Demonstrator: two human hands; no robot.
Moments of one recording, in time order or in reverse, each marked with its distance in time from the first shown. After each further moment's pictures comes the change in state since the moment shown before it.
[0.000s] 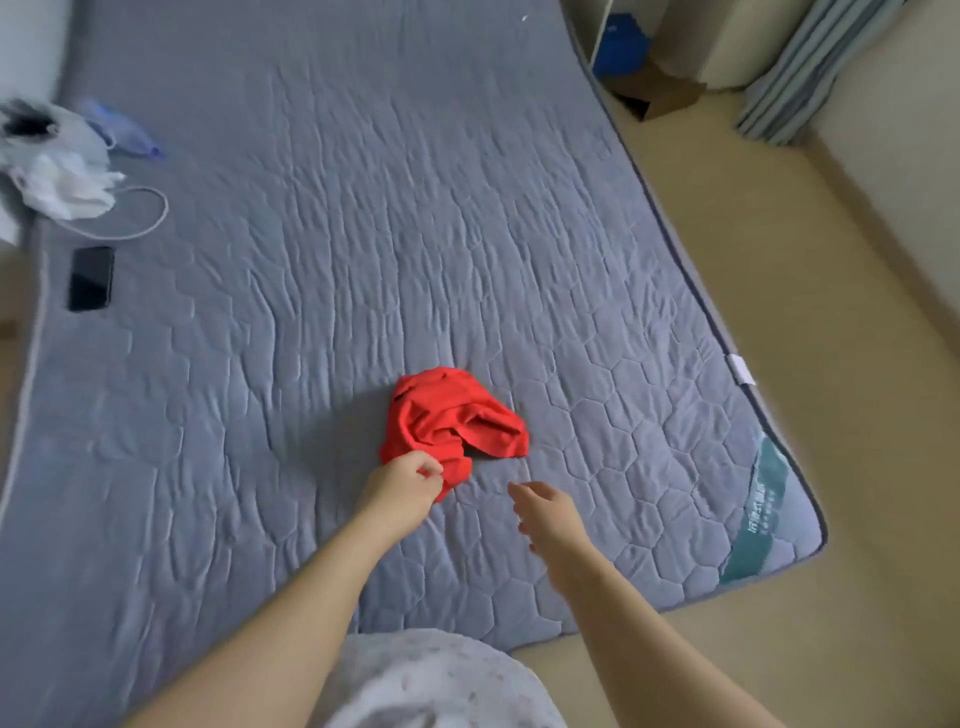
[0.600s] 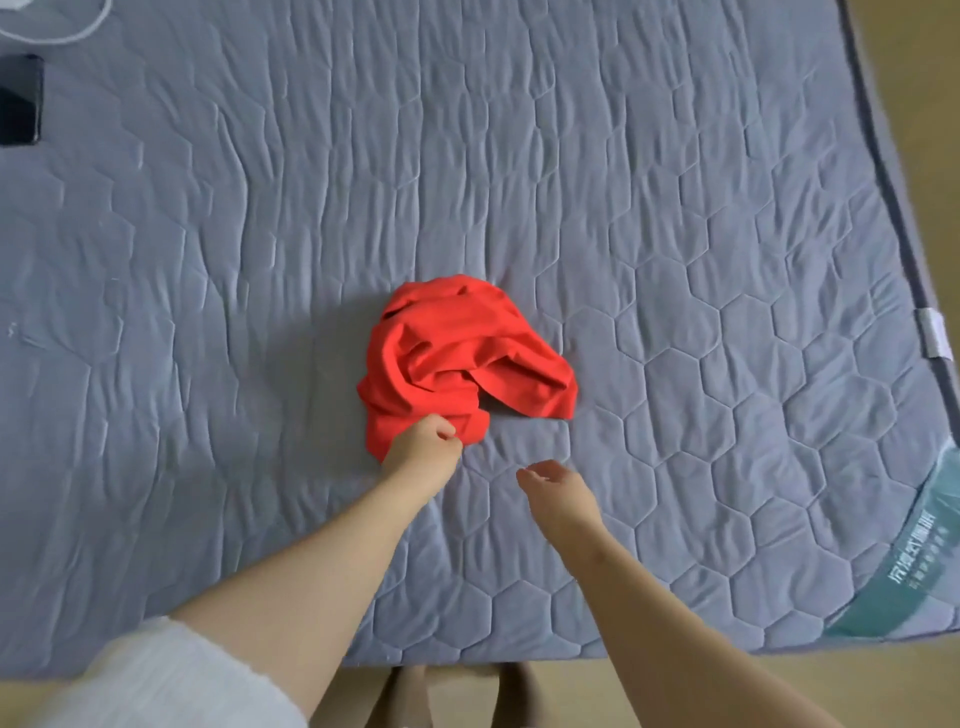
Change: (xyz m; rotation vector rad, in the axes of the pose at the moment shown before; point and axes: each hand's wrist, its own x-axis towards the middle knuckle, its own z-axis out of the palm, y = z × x) left_hand 0.150 -0.072 0.117 0.038 0.031 -0.226; right_hand 0.179 0.065 0.026 -0.351 -0.193 0.093
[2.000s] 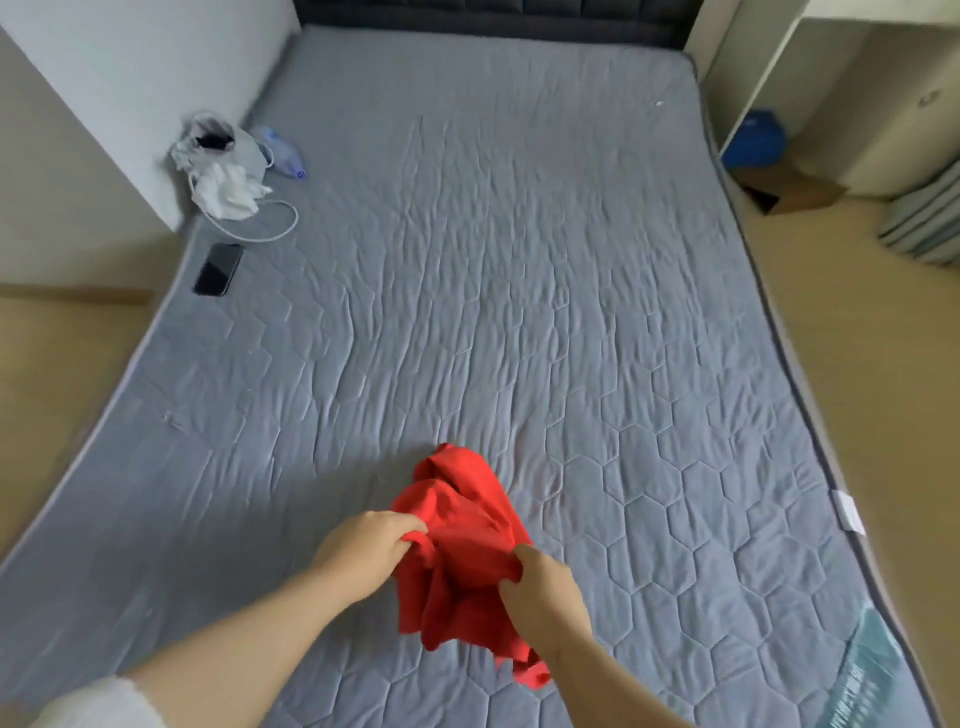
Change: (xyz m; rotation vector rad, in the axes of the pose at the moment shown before) left_hand -0.109 -0.028 -0.116 0.381 0.093 0.328; right_hand -0.127 -0.051 -0.005 -0.572 0.075 -0.359
